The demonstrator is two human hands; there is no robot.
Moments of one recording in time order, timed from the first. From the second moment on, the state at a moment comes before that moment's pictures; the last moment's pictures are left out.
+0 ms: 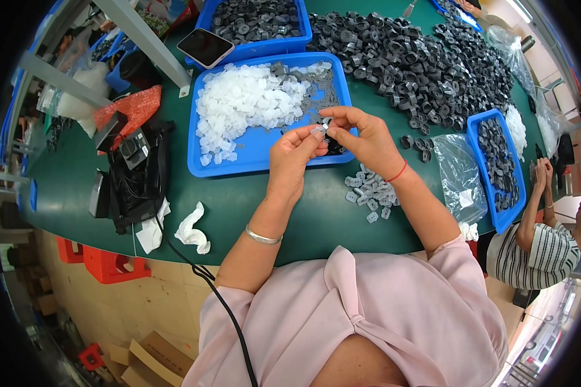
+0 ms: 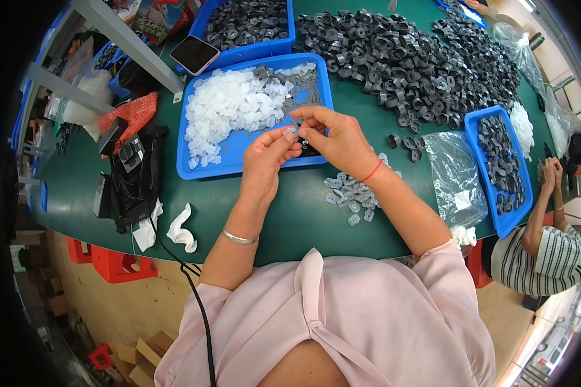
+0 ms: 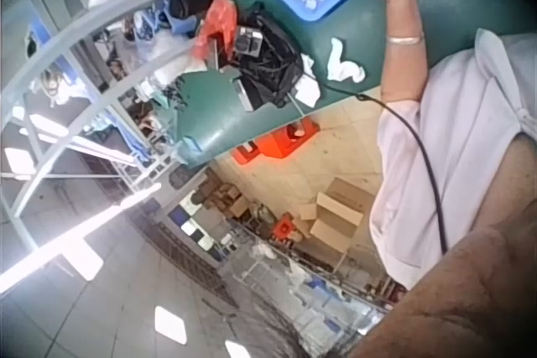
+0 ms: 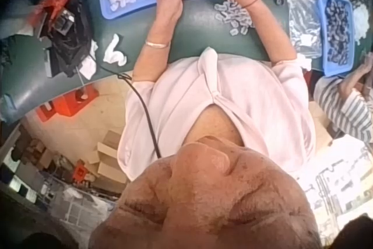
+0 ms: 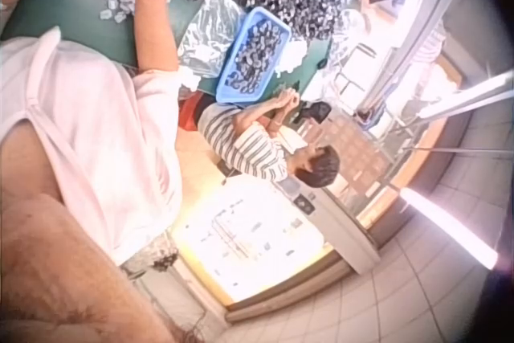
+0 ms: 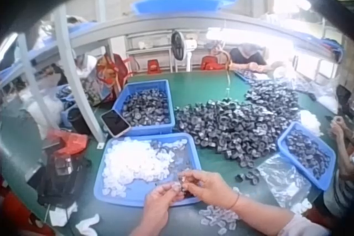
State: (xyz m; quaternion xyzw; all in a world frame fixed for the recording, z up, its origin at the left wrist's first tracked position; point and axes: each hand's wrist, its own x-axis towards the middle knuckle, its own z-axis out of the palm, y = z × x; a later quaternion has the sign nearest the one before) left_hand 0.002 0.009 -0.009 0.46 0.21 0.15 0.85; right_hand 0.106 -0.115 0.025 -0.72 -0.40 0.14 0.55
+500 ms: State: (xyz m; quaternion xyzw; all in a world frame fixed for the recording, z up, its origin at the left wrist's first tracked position) left_hand 0.000 0.005 -0.005 0.50 0.23 0.15 0.82; right_hand 0.098 -0.115 0.031 -0.75 -0.40 0.11 0.51
